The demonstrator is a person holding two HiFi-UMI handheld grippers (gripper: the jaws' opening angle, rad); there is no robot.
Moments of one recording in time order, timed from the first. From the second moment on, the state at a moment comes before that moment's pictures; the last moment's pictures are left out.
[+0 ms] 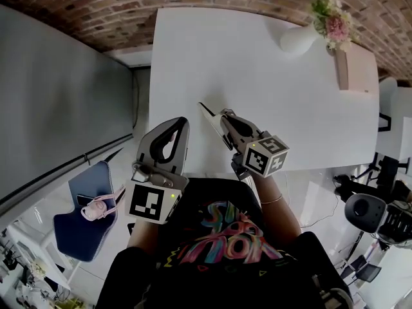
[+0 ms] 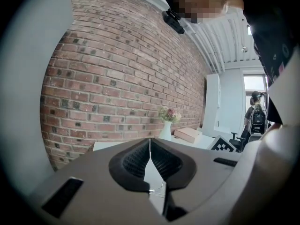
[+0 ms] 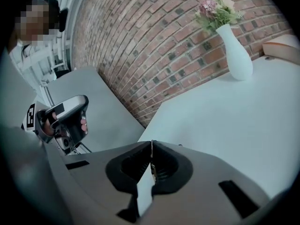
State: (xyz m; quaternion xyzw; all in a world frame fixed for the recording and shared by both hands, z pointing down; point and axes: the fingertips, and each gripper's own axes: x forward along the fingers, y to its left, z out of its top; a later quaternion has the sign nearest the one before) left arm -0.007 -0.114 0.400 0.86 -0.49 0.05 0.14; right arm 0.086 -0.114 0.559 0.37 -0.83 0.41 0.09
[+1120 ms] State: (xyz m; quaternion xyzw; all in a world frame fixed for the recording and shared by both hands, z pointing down) left arm -0.021 -0.121 0.407 0.86 -0.48 0.07 0.14; right arm 0.095 -0.127 0.609 0.37 -0.76 0.53 0.02
